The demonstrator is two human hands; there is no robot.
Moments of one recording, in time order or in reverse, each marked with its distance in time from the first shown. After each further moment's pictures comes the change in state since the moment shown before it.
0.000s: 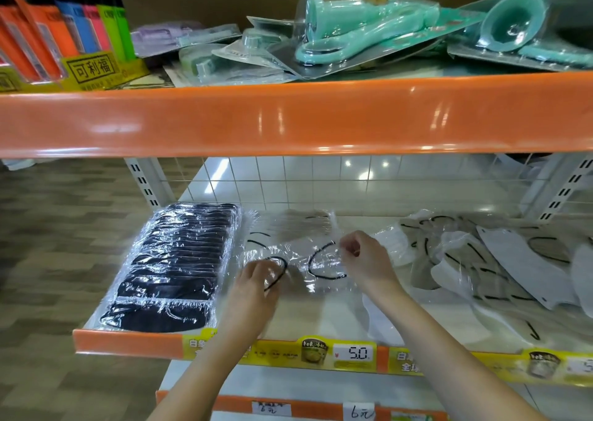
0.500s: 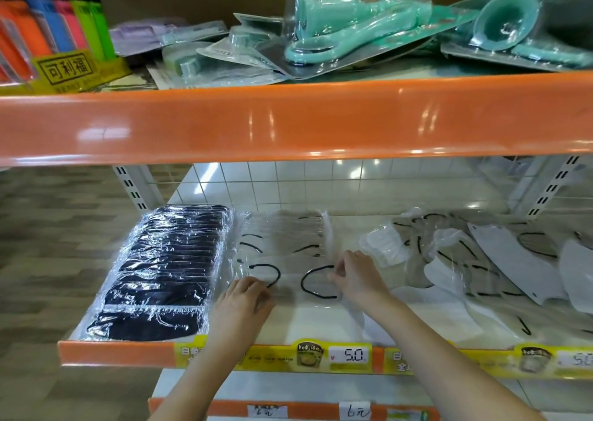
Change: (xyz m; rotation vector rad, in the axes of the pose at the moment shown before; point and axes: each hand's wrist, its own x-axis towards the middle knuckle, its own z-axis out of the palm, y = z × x) left_hand -0.007 -0.035 0.013 0.271 -0.127 0.075; right_hand 0.003 0.030 0.019 -0.369 -0.189 0.028
